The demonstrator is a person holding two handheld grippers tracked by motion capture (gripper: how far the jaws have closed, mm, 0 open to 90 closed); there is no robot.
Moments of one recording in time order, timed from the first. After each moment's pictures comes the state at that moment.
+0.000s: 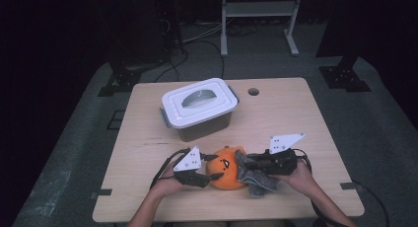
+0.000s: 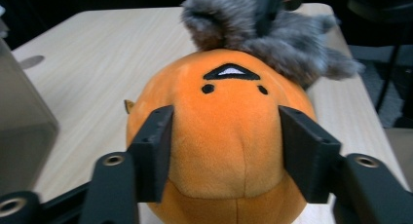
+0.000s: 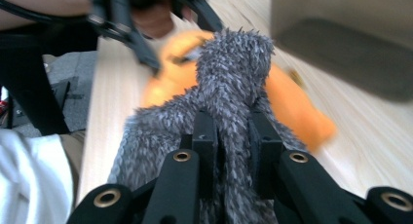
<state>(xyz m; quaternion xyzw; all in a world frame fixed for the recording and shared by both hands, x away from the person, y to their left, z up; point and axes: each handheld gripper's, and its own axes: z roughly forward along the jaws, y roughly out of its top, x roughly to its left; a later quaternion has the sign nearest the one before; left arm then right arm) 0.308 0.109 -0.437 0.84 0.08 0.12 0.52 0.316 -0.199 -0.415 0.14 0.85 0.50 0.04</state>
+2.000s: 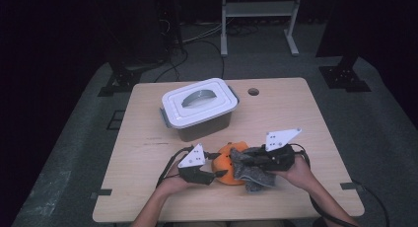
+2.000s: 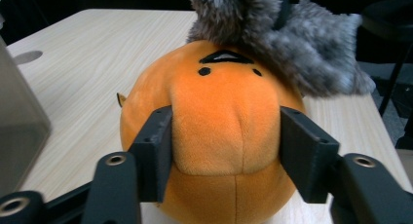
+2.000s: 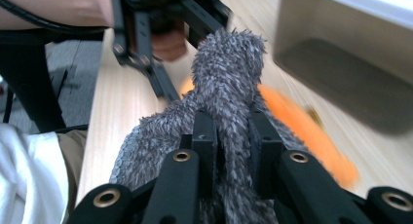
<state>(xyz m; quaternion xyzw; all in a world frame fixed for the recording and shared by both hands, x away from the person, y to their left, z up) 0.313 0.097 -0.442 0.84 0.09 0.10 0.53 0.320 -0.183 -0.392 0.10 0.87 0.49 0.06</state>
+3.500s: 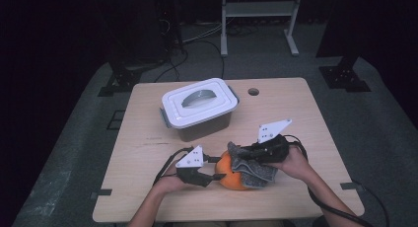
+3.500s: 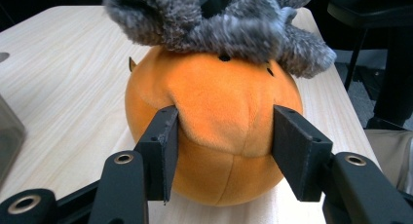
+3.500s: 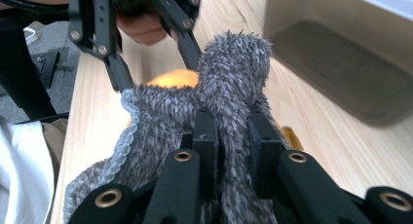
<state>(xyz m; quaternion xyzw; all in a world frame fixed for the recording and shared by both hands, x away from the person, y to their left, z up) 0.315 0.108 -0.440 0.84 0.06 0.08 0.53 0.342 -0.180 -0.389 0.12 0.89 0.45 0.05</state>
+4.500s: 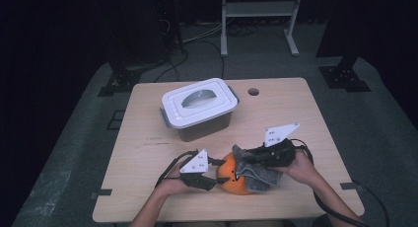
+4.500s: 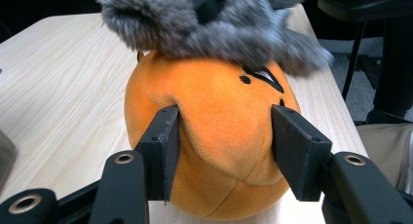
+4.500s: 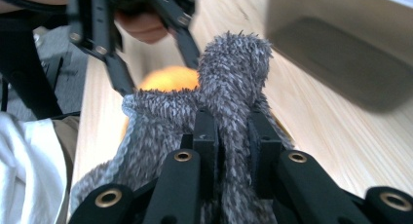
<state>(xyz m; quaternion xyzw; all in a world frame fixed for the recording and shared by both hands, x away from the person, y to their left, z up) 0.303 0.095 -0.437 0.85 0.03 0.09 0.52 0.331 -0.197 -0.391 0.13 0.88 0.46 0.05</state>
